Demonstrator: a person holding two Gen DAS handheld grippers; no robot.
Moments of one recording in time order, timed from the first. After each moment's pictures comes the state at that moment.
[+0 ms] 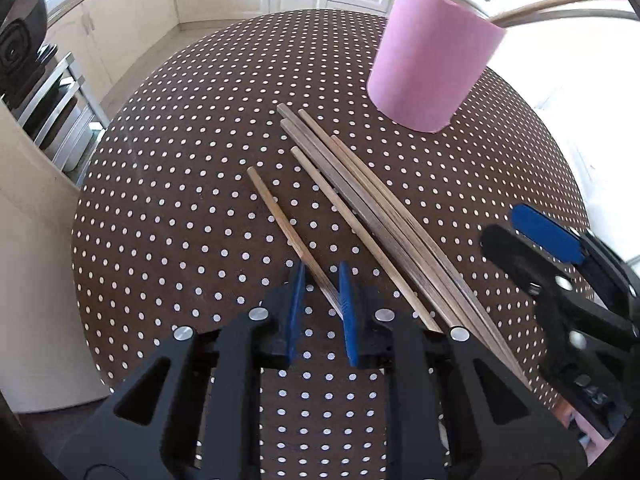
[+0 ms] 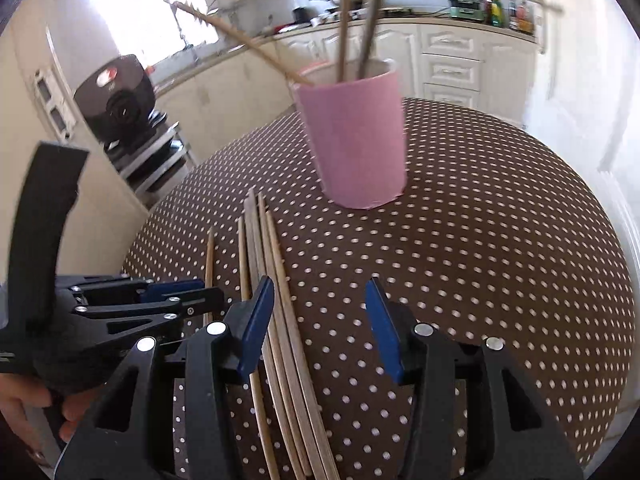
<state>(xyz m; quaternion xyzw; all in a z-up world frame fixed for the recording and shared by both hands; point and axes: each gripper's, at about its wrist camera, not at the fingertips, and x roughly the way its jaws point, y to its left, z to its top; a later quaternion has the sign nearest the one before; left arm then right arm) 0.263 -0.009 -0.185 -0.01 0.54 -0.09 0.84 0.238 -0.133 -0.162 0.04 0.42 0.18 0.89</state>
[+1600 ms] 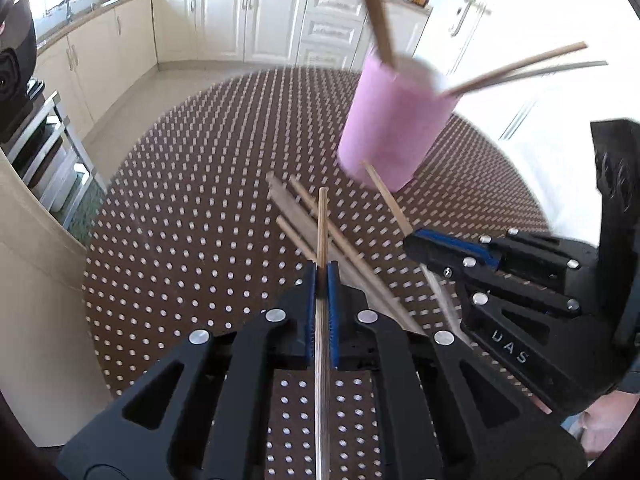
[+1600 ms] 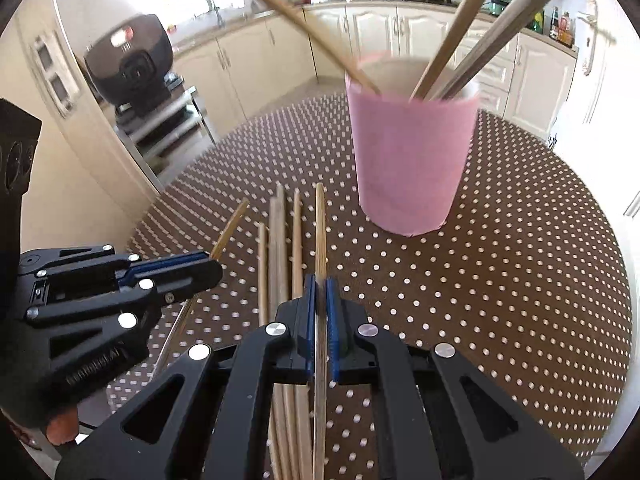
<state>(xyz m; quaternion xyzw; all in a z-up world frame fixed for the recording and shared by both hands) 0.260 0.011 -0.136 -0.03 0.46 -0.14 0.88 0.265 -0.105 -0.147 0.00 0.45 0.21 0.87</state>
